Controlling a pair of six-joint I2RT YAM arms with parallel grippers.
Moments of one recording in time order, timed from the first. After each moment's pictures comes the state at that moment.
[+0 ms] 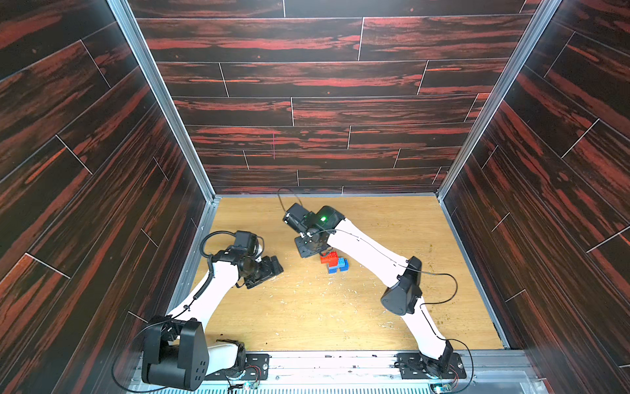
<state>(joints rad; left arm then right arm) -0.15 1.29 0.87 -0.76 0.36 -0.50 0.97 2.24 2.42 -1.43 0.22 0.50</state>
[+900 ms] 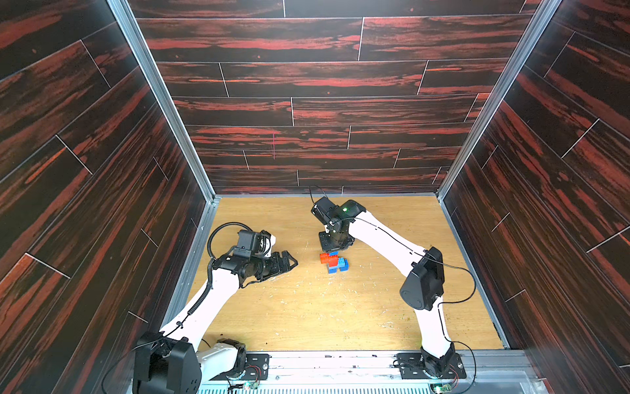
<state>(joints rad) -0.22 1.20 0.85 -0.61 0.52 -0.50 0.81 2.11 2.09 -1.32 0.09 0.50</state>
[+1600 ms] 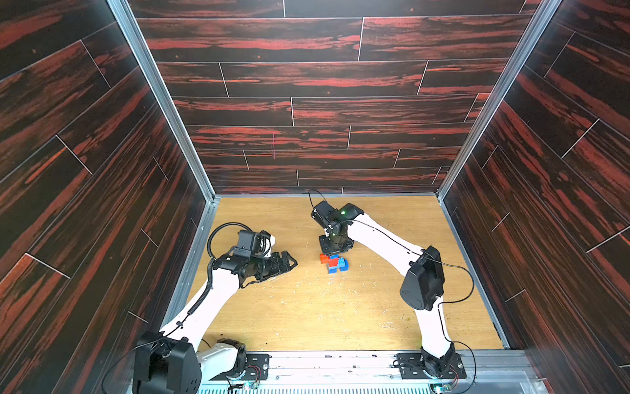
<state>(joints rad) -0.22 1.20 0.85 -0.62 0.51 -0.50 0.81 2.11 2.03 -1.28 0.09 0.49</state>
